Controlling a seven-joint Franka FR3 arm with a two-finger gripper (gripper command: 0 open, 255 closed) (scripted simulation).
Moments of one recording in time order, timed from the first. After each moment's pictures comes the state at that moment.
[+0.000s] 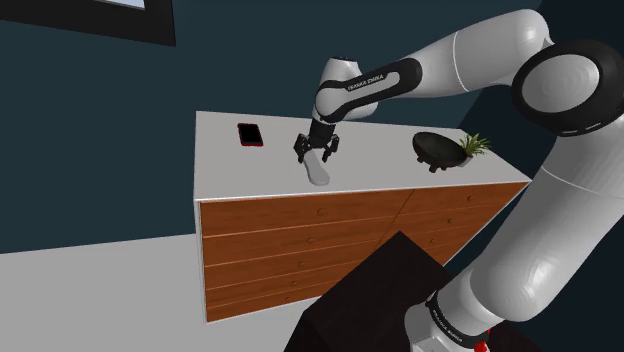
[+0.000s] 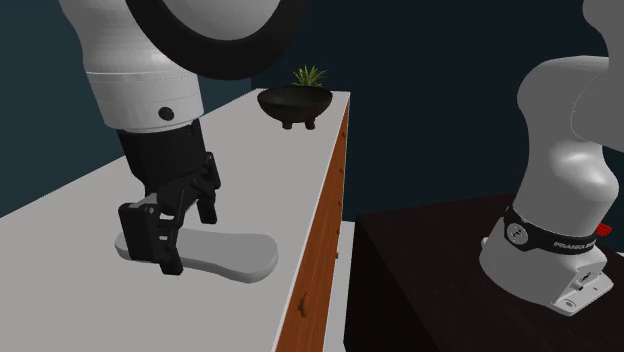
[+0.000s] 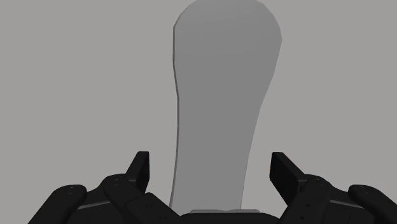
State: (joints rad) arm -0.12 0.20 0.08 -2.07 0.00 2.27 0.28
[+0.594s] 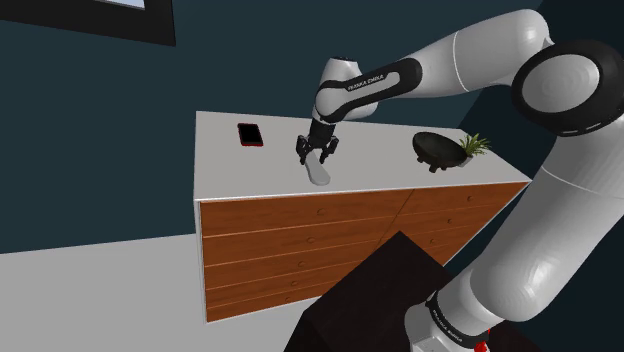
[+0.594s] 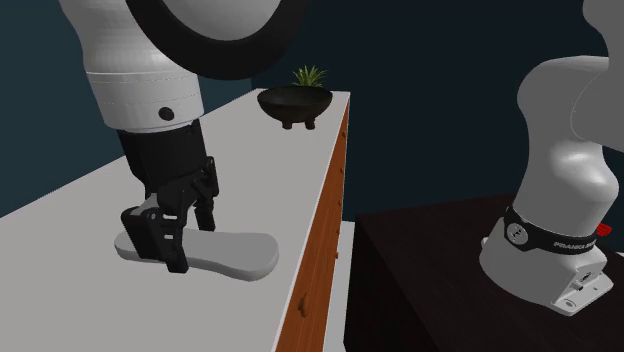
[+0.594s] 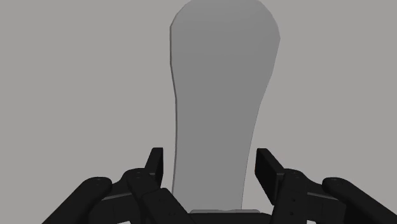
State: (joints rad) arm -0.12 0.20 0.08 -2.07 0.00 2.27 0.28
